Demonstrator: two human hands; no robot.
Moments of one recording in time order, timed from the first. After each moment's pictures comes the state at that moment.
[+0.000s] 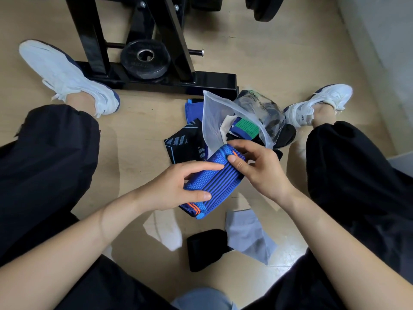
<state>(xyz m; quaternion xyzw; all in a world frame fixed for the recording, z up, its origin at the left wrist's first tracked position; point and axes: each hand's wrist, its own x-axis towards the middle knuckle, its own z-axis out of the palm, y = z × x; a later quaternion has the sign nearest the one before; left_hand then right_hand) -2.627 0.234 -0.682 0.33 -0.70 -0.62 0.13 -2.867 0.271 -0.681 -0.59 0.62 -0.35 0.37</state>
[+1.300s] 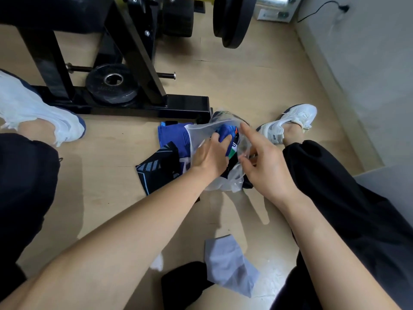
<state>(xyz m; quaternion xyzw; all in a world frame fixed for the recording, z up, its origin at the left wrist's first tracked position) -2.826 0.124 -0.758 0.47 -0.86 -0.19 0.06 -2.928 0.235 -0.653 -0.62 0.69 -0.32 0.17</state>
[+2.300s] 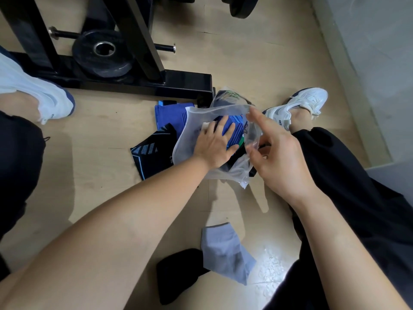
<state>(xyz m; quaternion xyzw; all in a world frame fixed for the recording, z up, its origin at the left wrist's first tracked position) -2.838 0.113 -0.825 0.43 -0.89 -0.14 0.02 -2.933 0.238 -0.649 -0.63 0.69 -0.30 0.20</state>
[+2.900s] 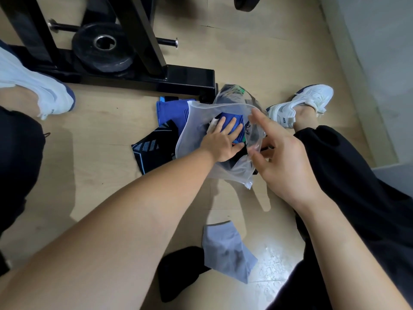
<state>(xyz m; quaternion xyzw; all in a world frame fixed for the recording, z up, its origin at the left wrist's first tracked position) -2.854 0.099 -0.835 0.37 -0.90 -0.21 -0.05 -2.932 0.243 -0.654 -0.63 0.68 -0.30 0.21</state>
